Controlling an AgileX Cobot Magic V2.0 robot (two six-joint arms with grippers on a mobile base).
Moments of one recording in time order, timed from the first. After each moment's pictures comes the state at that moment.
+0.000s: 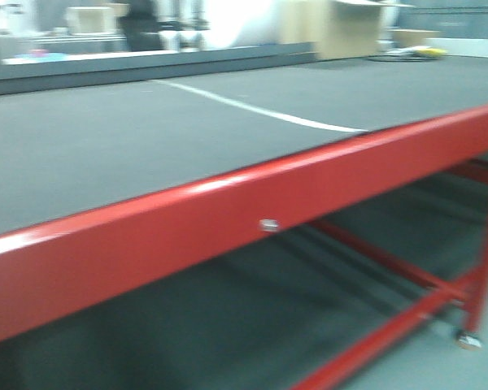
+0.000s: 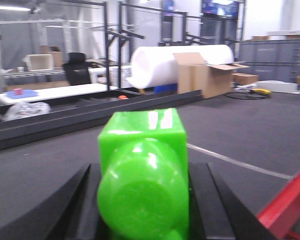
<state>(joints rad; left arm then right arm) -0.02 0.19 -0.56 -0.15 0.33 0.19 -0.11 0.22 -0.53 0.02 0.29 0.05</state>
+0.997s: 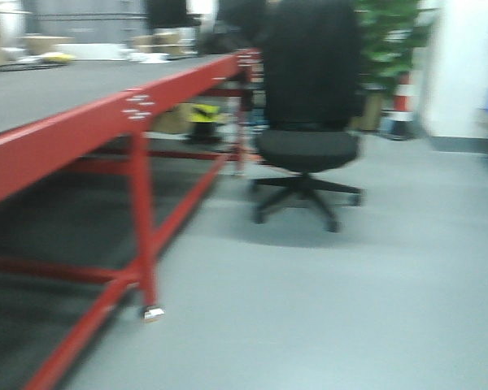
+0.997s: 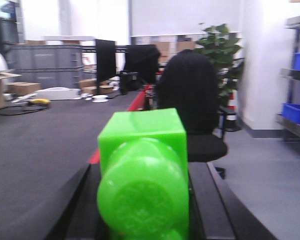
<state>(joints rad) -0.02 0.19 -0.56 -0.15 0.33 0.19 -0.11 0.22 -0.53 0.02 0.29 0.05</state>
